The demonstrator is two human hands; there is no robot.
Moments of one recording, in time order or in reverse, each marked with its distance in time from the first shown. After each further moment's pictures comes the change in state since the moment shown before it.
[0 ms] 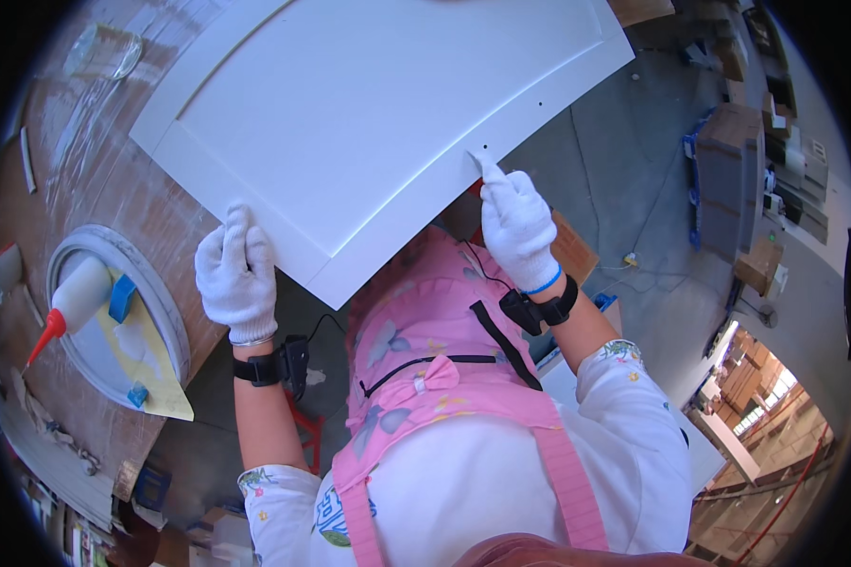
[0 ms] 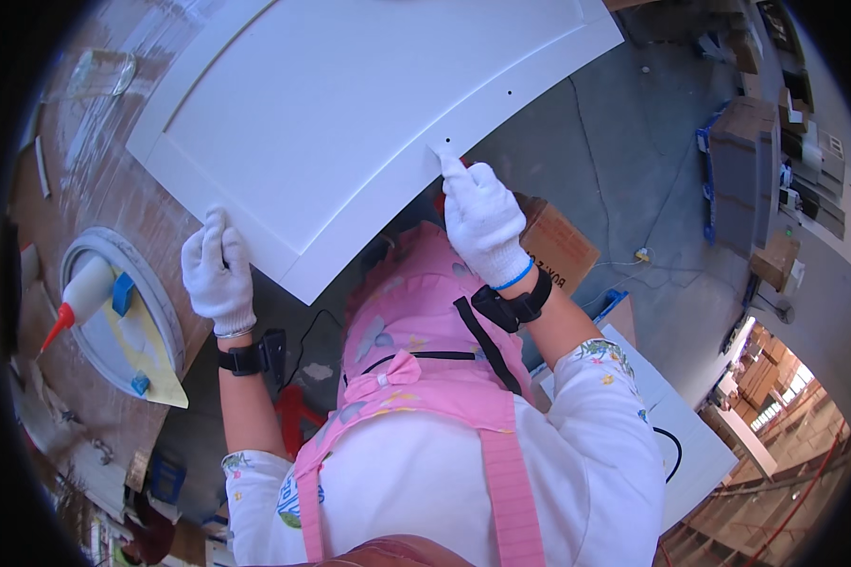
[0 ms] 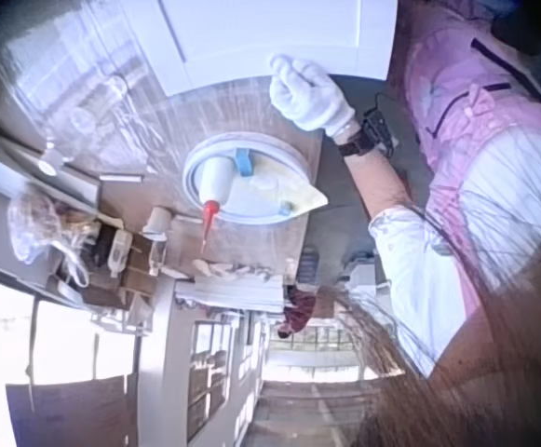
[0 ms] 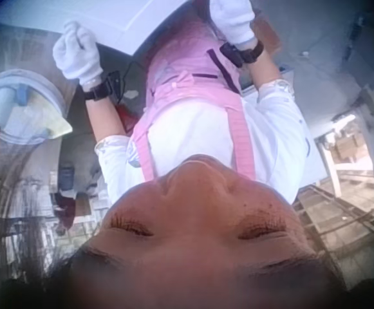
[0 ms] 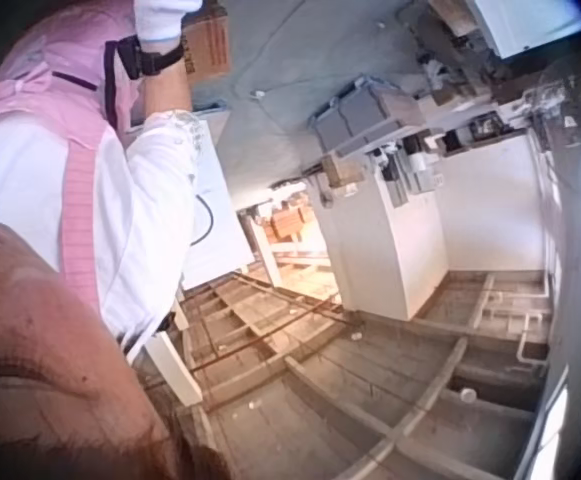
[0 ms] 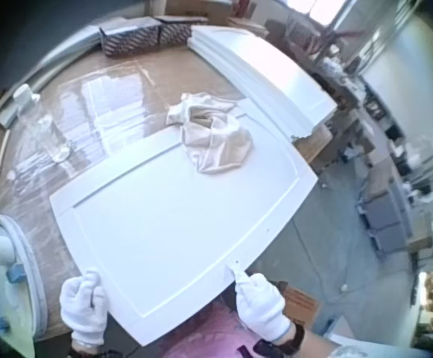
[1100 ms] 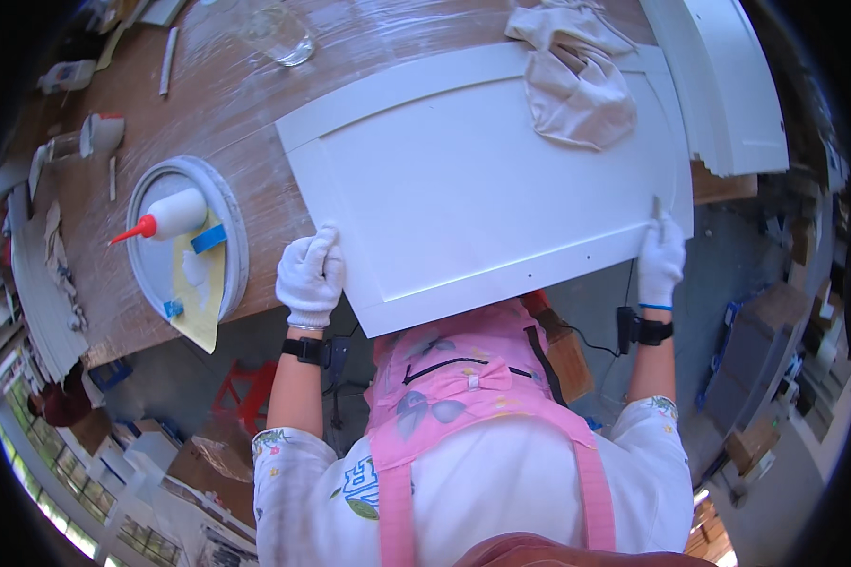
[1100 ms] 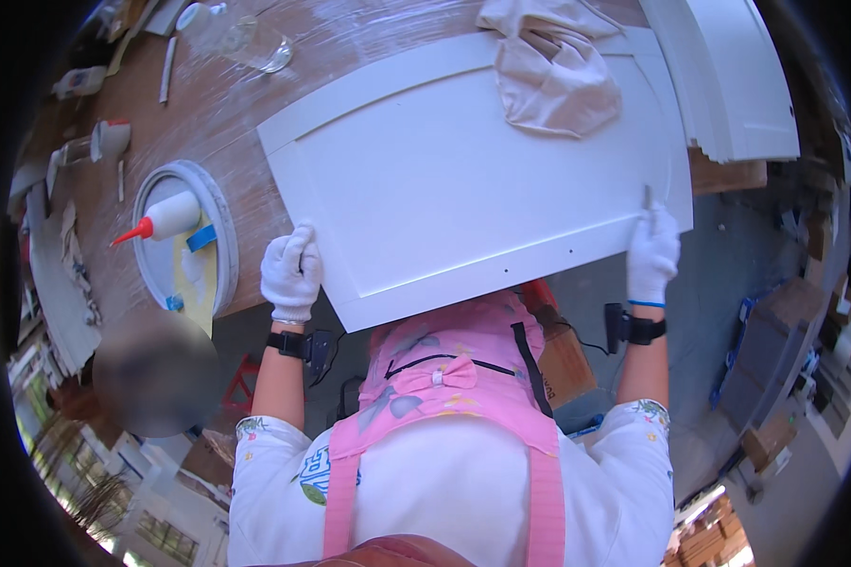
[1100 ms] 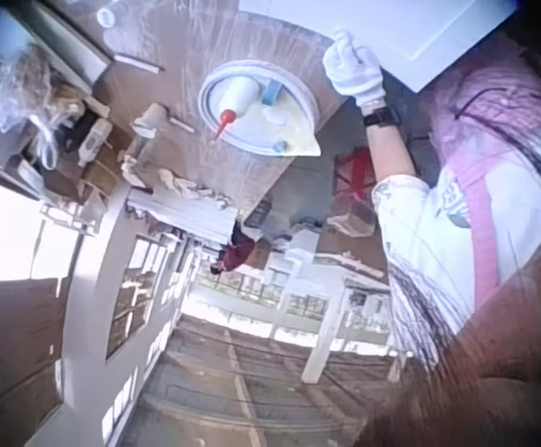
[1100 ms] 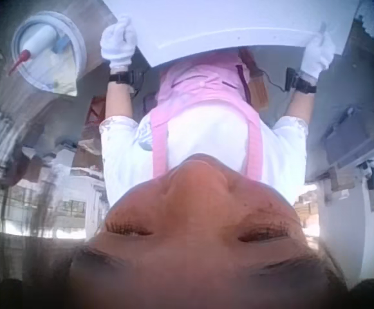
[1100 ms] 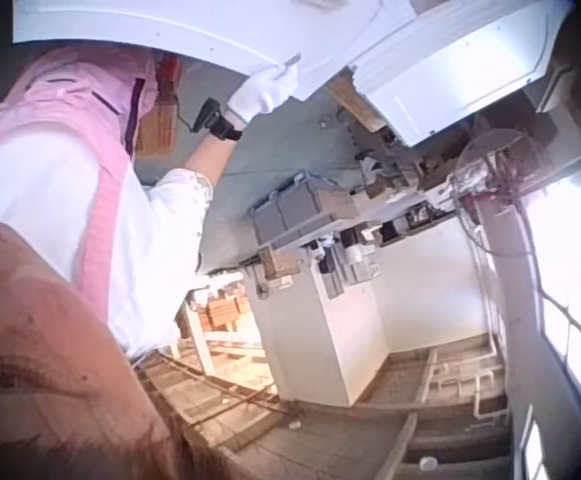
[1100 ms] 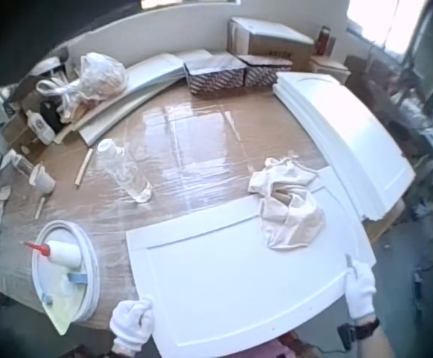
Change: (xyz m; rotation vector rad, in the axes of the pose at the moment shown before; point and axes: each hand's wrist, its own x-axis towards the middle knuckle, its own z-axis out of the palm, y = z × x) left_hand 0.009 0.013 0.000 0.086 0.082 -0.164; right_hand 0.147 0.206 -0.063 -0.224 0.219 0.046
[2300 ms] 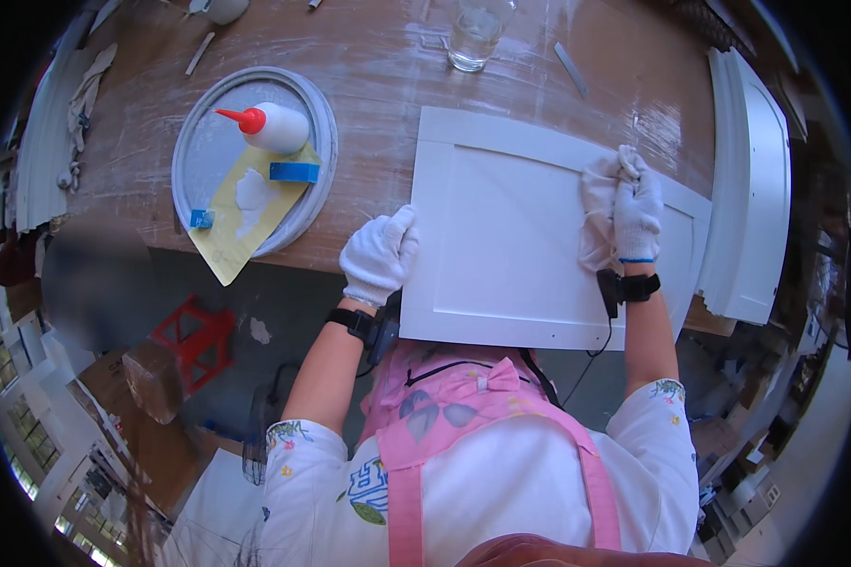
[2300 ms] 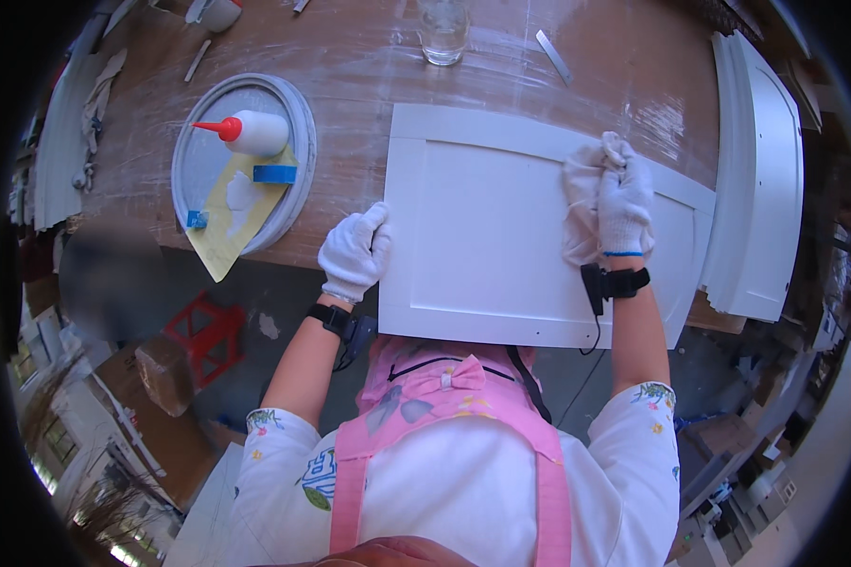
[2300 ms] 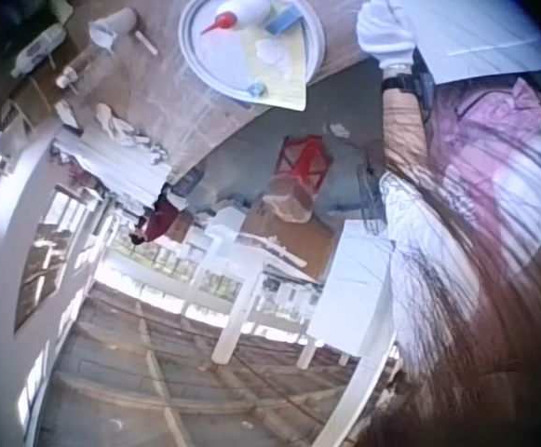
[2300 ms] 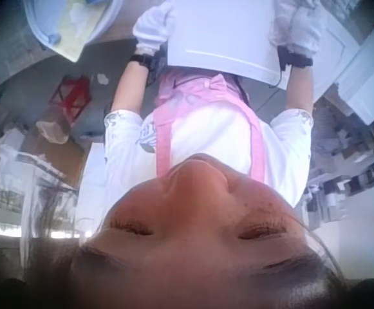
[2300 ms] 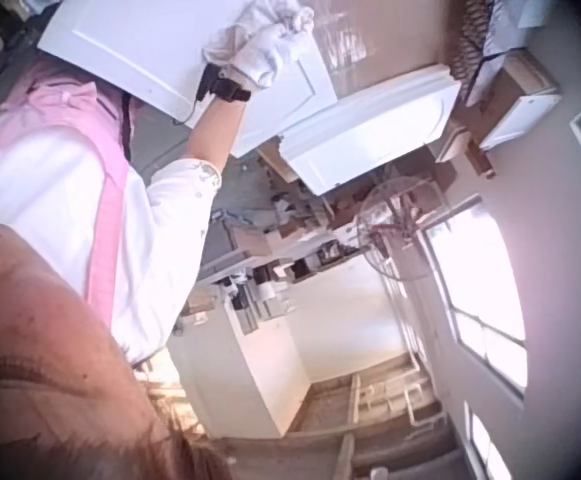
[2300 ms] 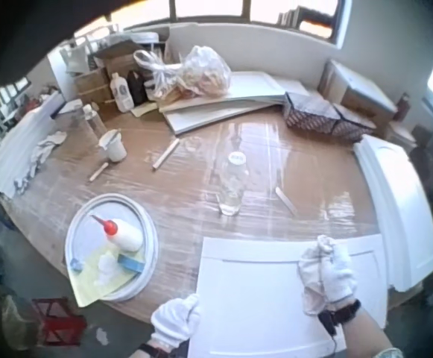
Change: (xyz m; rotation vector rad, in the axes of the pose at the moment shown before) left_hand -0.003 0.003 0.007 0.000 0.111 -0.280; right_hand 0.148 -0.236 0.084 0.515 -0.192 -0.333
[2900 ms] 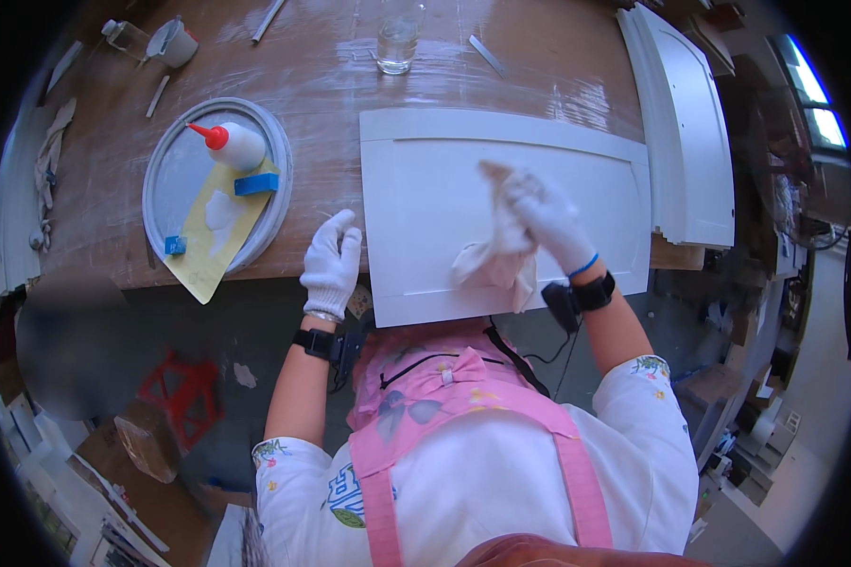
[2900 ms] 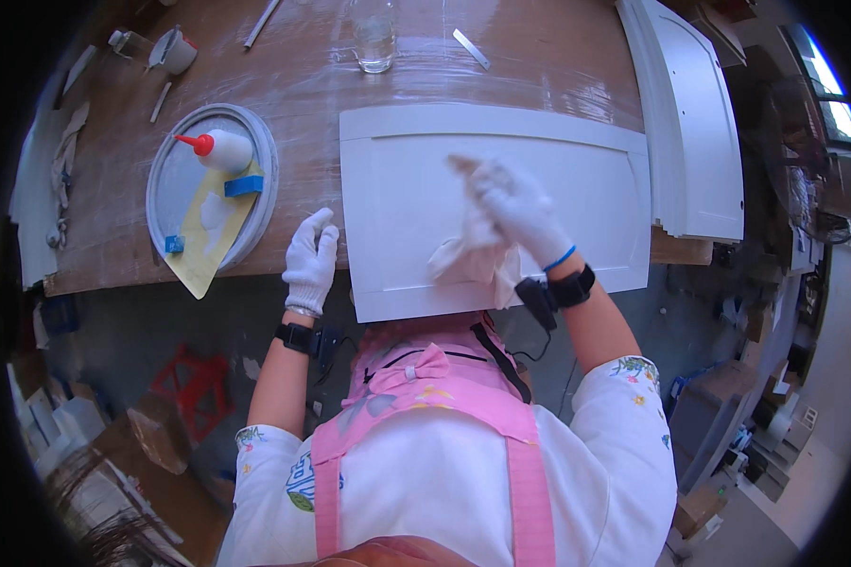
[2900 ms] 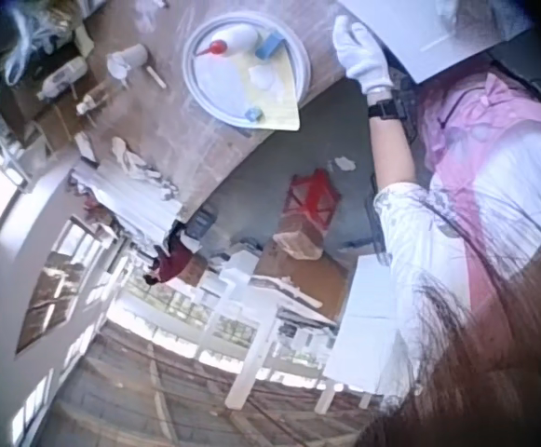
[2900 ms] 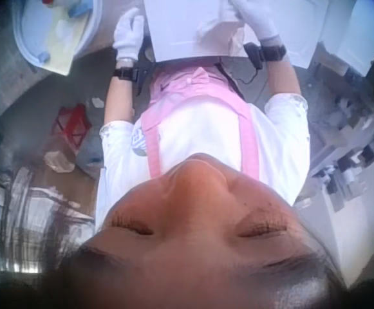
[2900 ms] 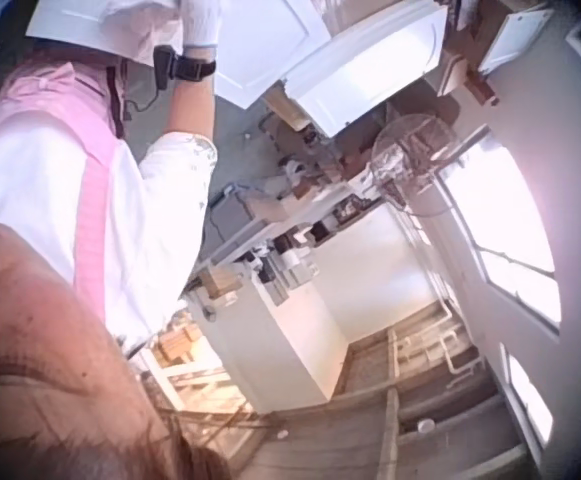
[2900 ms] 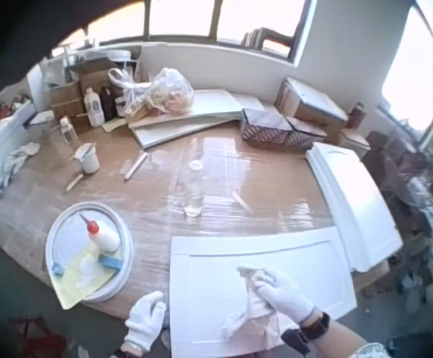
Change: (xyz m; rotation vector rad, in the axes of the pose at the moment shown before) left_hand -0.026 -0.012 -0.011 -0.490 -0.025 -0.332; right_hand -0.070 -0.096 -0.037 0.710 -0.620 0.395
